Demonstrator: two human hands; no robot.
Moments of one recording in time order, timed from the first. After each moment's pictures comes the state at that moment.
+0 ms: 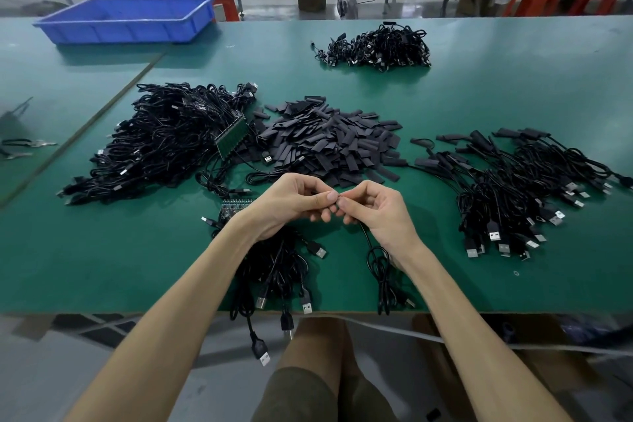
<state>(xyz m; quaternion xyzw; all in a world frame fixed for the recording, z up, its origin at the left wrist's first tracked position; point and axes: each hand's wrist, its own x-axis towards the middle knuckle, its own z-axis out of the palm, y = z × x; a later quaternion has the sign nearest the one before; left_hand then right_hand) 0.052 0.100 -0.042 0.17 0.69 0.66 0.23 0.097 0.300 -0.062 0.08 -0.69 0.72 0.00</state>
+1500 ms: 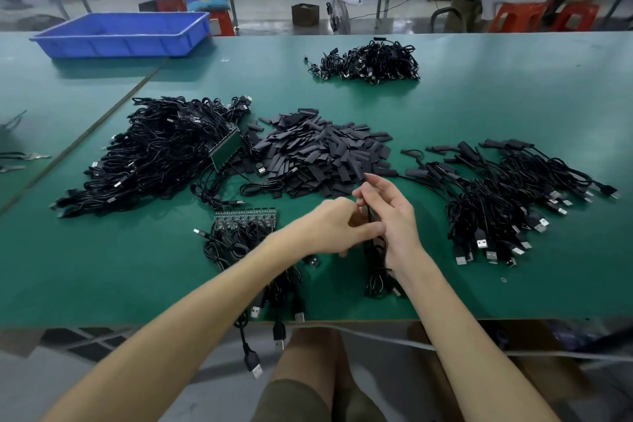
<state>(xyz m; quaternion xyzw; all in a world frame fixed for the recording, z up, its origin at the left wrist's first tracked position) 0.079 0.174 -0.012 0.25 0.91 0.28 0.18 0.092 0.309 -0.056 -0.07 -0.57 0.82 0.06</state>
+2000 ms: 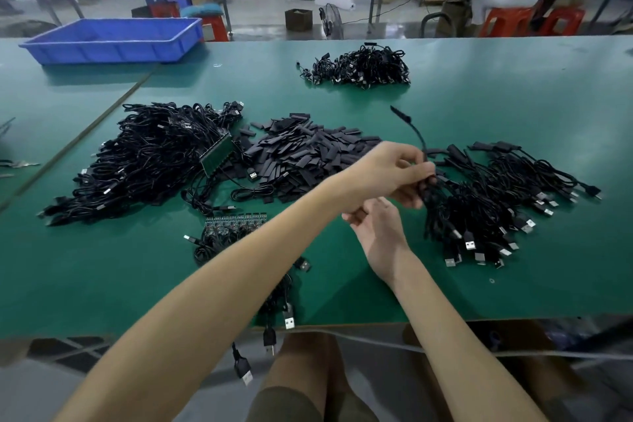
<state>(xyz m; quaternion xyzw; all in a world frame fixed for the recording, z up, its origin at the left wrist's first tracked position) 0.056 0.243 0.048 0.26 0.73 0.59 0.24 0.091 0.298 -0.044 -0.10 -0.48 0.87 0.02</state>
